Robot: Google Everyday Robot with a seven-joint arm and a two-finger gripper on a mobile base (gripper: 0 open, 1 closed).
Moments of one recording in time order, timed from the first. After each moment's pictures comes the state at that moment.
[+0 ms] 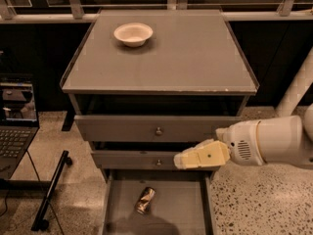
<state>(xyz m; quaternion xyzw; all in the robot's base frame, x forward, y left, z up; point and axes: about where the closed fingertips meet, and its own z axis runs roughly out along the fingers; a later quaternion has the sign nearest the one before) 0.421 -0.117 0.812 -0.25 0.87 0.29 0.32</state>
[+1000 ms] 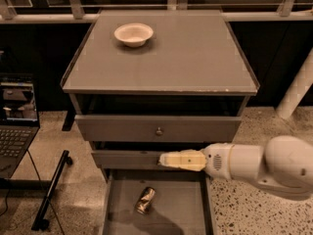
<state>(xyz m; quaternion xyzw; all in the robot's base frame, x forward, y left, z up) 0.452 -0.090 0.721 -0.11 0.86 0.38 0.31</state>
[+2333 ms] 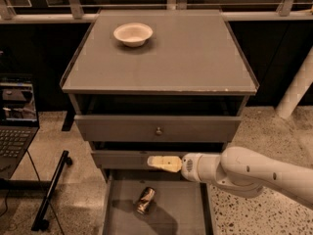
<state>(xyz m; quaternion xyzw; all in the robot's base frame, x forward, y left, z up) 0.502 -0.062 0.588 0.00 0.90 0.36 0.26</state>
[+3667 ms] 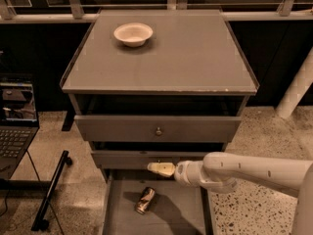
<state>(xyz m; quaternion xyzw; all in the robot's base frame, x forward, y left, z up) 0.539 -0.061 0.444 0.08 0.92 0.35 0.16</state>
